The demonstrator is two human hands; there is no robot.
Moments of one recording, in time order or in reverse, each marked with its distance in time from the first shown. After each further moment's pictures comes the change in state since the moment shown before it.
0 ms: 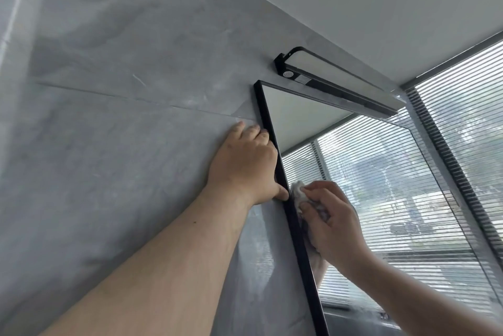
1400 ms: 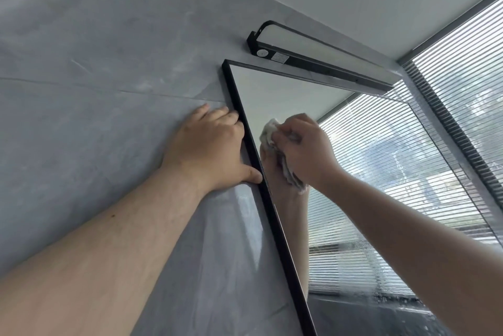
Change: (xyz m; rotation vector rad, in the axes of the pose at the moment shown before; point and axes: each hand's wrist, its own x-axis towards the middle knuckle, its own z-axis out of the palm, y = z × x) left_hand 0.001 0.002 -0.004 0.054 -0.074 -0.003; right_hand 0.084 0.006 0.006 -0.010 0.012 0.082
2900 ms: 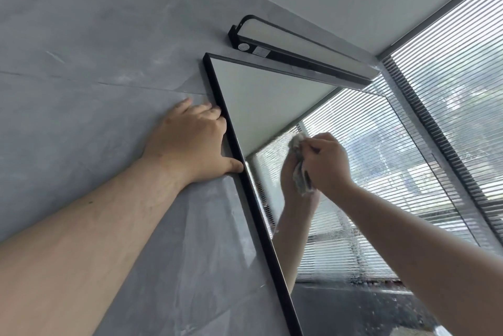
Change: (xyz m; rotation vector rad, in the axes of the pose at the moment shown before) left_hand -0.004 0.002 -0.001 0.082 -0.018 0.027; right_hand -0.032 0.054 -0.031 -0.076 0.151 0.268
